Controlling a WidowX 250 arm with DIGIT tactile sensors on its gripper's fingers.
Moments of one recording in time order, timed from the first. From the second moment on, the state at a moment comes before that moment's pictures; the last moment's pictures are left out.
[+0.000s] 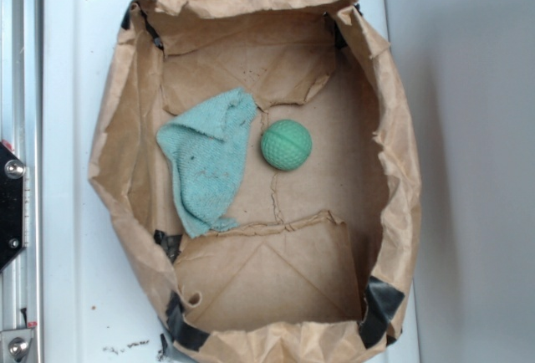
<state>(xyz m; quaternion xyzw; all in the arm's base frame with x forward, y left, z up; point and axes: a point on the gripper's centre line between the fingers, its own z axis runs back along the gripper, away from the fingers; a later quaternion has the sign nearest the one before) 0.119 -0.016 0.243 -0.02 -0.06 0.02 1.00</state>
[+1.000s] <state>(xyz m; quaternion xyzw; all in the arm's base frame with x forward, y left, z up) 0.234 -0.014 0.184 -0.02 -0.10 0.23 0.97</state>
